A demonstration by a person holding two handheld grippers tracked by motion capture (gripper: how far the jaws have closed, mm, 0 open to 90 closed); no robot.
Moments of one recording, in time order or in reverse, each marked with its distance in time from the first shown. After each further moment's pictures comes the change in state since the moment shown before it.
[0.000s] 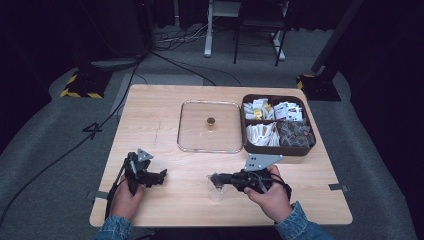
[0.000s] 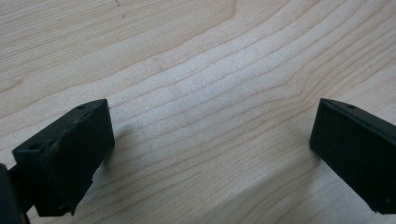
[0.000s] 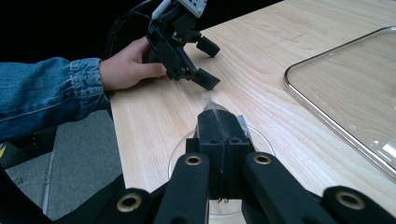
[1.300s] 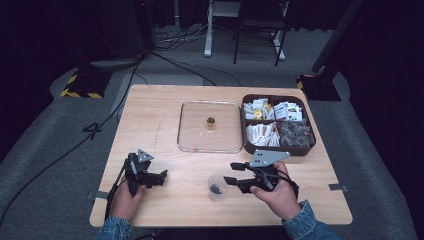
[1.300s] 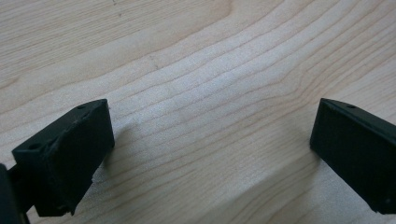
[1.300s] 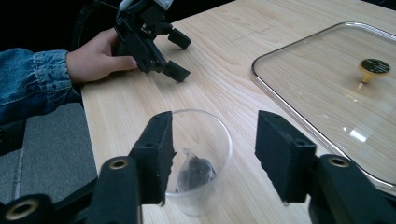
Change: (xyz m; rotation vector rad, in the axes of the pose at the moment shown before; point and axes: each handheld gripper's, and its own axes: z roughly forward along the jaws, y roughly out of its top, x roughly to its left) left arm -0.003 -0.001 -0.001 -0.002 -0.001 -0.006; right arm -0.011 0.004 -0.018 0.040 -0.100 -0.008
